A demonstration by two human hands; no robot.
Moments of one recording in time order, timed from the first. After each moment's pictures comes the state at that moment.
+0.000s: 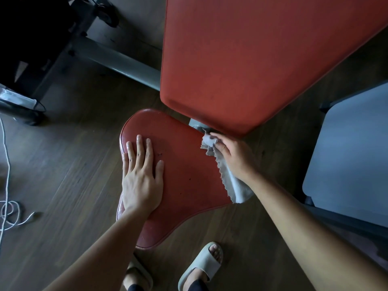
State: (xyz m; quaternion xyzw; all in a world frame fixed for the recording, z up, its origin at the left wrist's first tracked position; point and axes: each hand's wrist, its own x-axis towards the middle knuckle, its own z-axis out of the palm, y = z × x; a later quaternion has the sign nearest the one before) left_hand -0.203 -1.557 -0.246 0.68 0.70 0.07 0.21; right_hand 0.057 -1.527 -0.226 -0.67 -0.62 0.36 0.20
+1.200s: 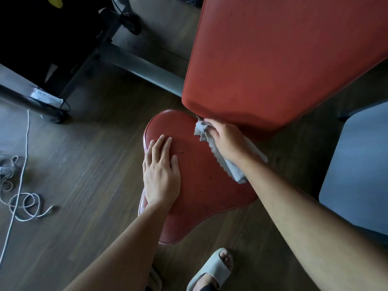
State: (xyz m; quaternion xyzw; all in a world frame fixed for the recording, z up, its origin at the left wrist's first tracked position) left_hand -0.202 -1.551 -0.237 0.62 0.74 0.16 0.23; right_hand -0.003 -1.468 -0.241 -0.65 -0.67 0.31 0.17
